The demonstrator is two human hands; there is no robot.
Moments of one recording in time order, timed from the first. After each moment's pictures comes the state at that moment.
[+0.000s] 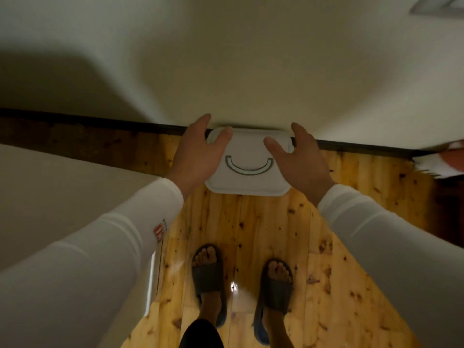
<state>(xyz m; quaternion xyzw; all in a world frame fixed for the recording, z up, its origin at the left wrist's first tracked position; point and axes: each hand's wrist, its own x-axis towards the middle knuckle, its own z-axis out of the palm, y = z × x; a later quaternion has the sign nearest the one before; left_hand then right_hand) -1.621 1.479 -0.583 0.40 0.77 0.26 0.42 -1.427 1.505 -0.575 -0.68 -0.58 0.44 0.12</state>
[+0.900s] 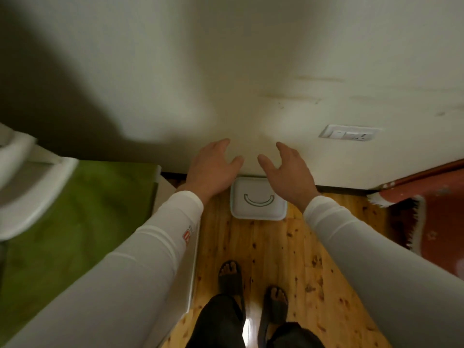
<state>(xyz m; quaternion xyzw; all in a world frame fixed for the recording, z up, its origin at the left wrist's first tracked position) -1.663 1.422 -0.252 0.57 0.75 0.14 0.30 -1.493 1.442 -0.261 -0.65 -0.66 0.35 0.14</state>
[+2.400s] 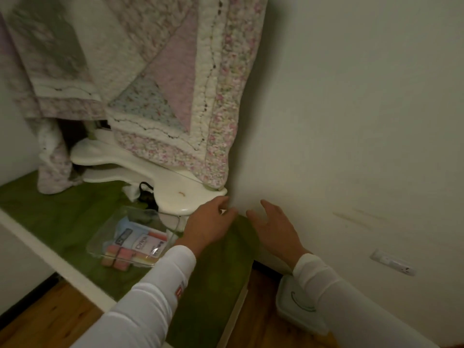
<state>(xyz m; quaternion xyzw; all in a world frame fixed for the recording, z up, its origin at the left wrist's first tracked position) -1.820 1.141 -0.025 0.43 0.81 0.35 0.17 -1.675 1.227 -0.037 -0.44 -0.81 0.34 0.18</state>
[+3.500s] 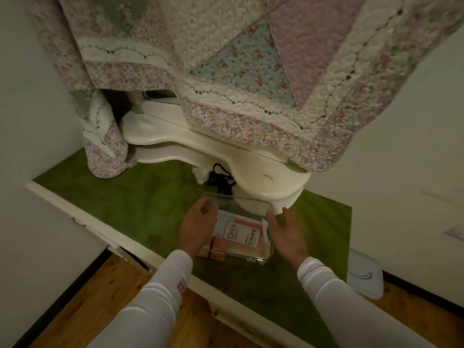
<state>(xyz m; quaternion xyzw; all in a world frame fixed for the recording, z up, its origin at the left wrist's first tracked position) -2.092 0.998 -0.115 0.25 0.80 0.46 0.29 -1.914 1.100 -0.125 -0.55 -0.65 0.49 0.19</state>
